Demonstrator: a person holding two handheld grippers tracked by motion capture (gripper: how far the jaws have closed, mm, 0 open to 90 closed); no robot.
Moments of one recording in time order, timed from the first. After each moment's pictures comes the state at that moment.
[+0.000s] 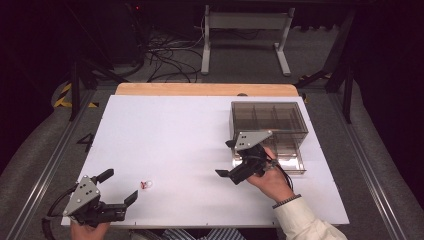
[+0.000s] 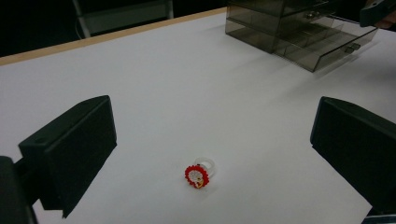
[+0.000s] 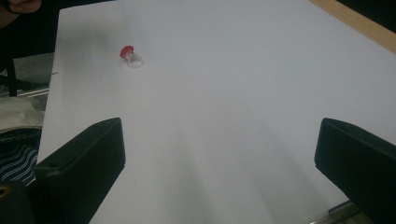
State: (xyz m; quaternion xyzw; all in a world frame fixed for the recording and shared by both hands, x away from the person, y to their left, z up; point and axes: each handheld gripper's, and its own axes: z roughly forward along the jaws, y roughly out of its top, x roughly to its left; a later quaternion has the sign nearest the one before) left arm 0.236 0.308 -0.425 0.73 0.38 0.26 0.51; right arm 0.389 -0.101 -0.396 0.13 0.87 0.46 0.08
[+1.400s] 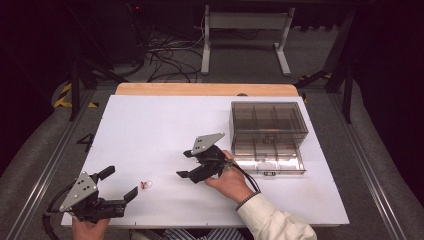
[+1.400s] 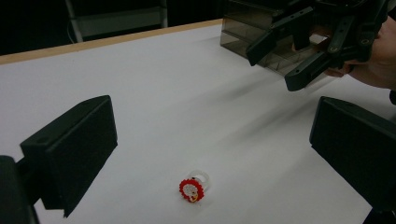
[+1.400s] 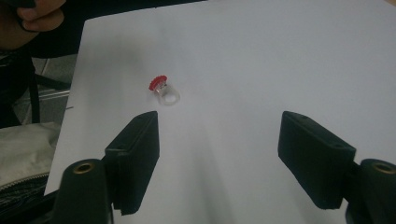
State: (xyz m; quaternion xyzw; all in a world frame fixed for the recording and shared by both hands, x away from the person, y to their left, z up) left arm 0.243 0.311 -0.423 0.71 0.38 0.24 0.53; right arm 0.391 0.002 -0.417 0.09 0.88 0.46 0.03
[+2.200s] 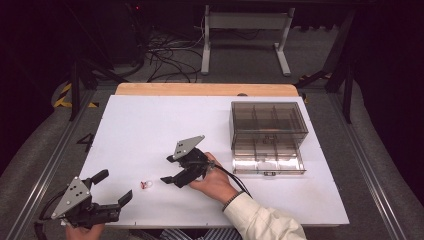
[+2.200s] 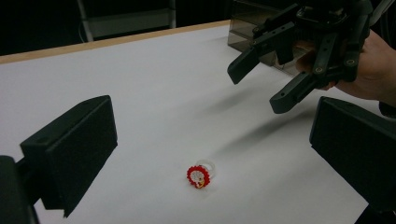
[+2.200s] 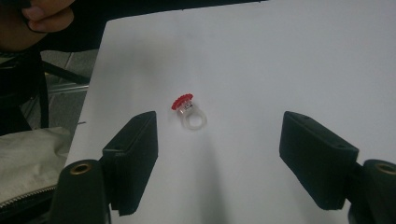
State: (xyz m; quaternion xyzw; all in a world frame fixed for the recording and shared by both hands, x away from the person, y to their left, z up) left arm 0.228 0.320 -0.424 0.71 0.40 0.26 0.53; right arm 0.389 0.045 -0.428 0.05 0.89 0.46 0.01
